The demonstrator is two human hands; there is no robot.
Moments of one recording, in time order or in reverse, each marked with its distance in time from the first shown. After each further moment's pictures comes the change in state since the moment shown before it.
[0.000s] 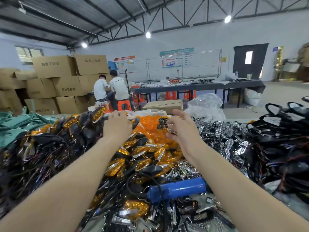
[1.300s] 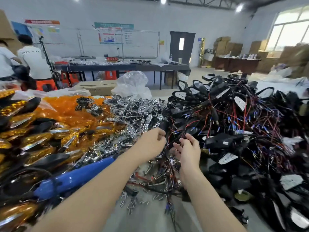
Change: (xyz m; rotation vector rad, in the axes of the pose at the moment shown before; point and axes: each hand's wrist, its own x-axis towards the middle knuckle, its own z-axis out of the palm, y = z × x) left_hand -0.145 0.307 0.067 -0.837 -0.672 0.420; right_hand -0.064 0.077 -0.248 0.228 0.826 0.040
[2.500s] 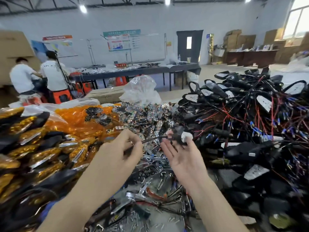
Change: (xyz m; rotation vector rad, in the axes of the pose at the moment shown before) left_hand -0.078 -0.011 -0.080 0.130 0.343 0.185; right_hand 0.009 0.003 0.034 0.582 -0.434 0.406
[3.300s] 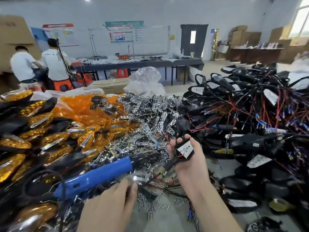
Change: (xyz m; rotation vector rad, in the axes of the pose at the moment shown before) left_hand -0.103 -0.032 0.031 0.583 -0.104 -0.223; right_hand -0.032 0.031 -0.015 -0.066 -0.008 -0.133
